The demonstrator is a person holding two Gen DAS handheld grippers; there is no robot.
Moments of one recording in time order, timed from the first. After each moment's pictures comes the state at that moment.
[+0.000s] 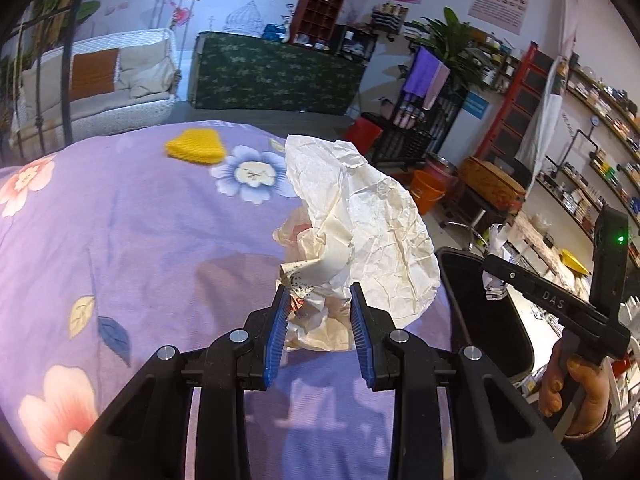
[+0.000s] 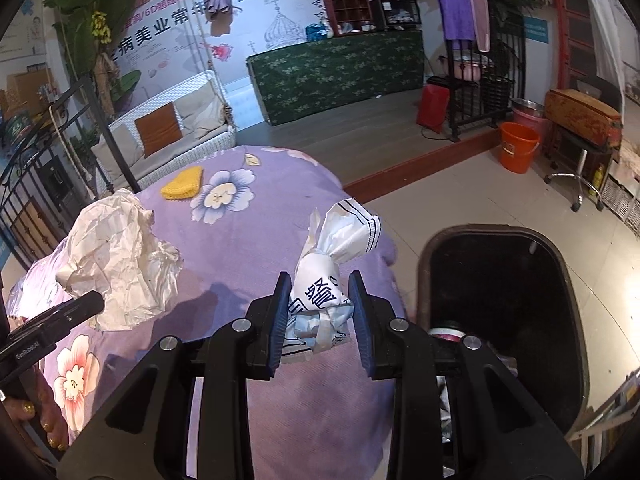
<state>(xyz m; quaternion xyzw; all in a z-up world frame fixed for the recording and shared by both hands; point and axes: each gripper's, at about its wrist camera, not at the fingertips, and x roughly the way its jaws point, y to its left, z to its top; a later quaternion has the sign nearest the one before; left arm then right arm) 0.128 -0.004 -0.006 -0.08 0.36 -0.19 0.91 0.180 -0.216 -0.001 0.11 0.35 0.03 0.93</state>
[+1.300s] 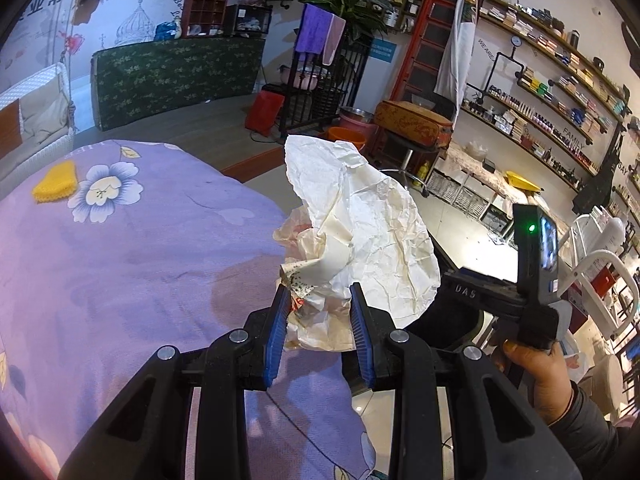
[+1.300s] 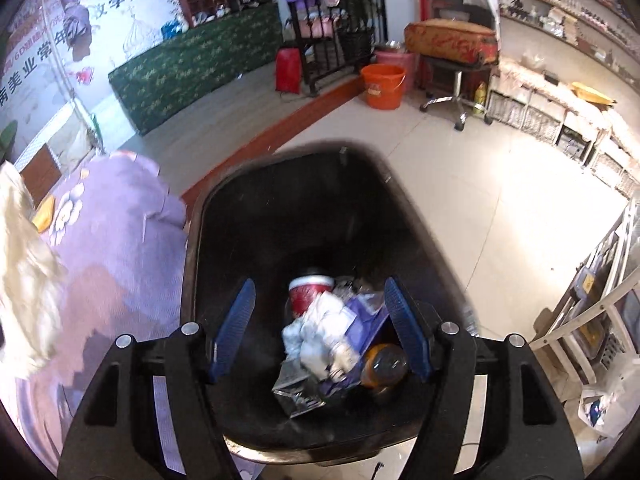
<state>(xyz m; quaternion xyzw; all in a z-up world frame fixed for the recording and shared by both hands) 0.122 -0.135 -0.019 0.02 0.37 -0.33 0.87 0.137 -0.348 -0.078 0.18 0.39 -0.20 0.88</state>
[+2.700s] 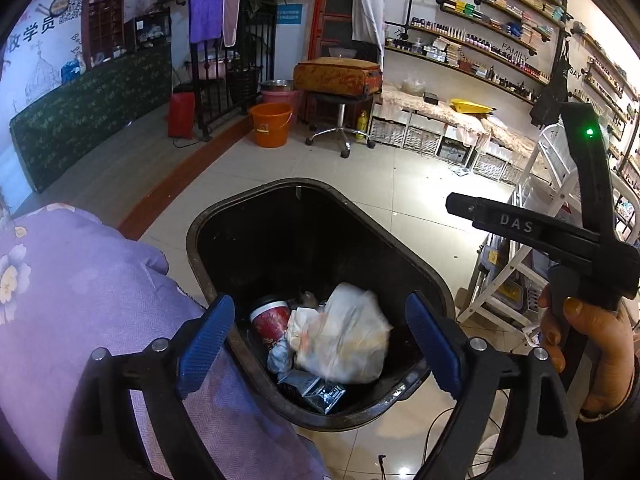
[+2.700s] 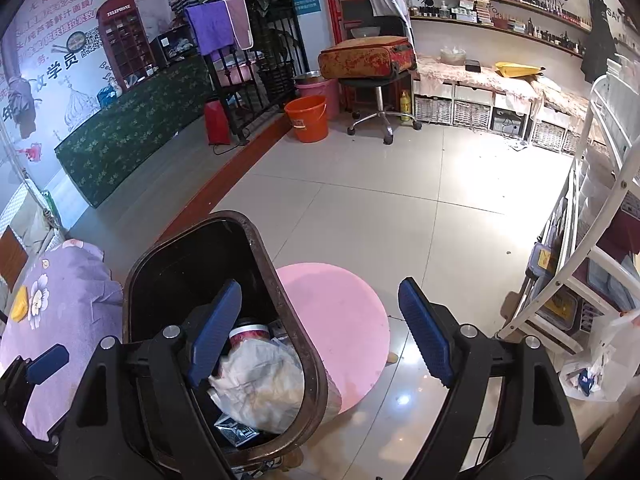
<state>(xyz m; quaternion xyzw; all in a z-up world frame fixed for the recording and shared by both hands) 0.117 -0.260 -0.040 0.14 0.36 -0.42 0.82 0.077 -0.427 -0.054 0.24 0.33 -0.31 0.86</state>
